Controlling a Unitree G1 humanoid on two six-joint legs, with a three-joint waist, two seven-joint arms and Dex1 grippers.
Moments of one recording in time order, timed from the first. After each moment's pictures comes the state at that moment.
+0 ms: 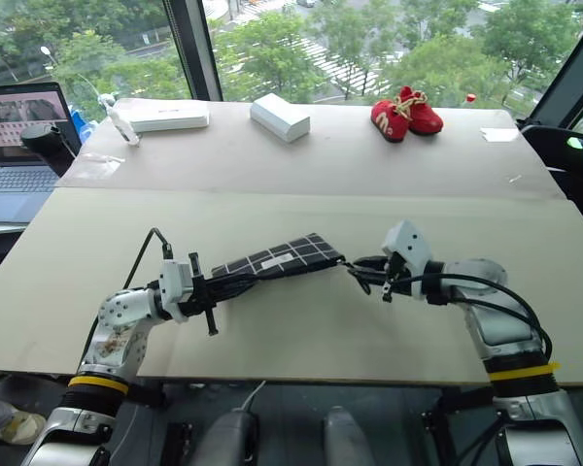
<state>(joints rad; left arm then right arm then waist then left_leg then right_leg) -0.32 0.43 -0.05 0.25 -0.34 -0.32 -1.16 -0.39 -0.68 0.06 -0.01 0.33 0.36 1.05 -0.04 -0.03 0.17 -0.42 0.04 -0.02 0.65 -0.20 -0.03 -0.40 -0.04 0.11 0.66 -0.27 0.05</state>
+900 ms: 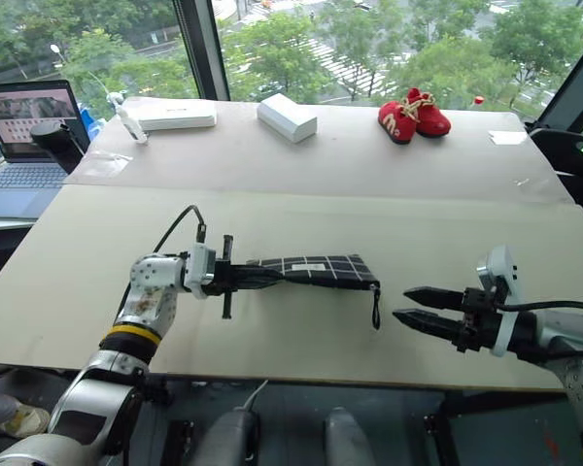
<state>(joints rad) -0.69 0.30 -0.11 0.71 -0.33 -0.58 -1.54 0.09 -0.85 -0.41 -0.36 0.79 0.73 1.11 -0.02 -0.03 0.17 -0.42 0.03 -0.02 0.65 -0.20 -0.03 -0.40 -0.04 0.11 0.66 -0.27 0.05</state>
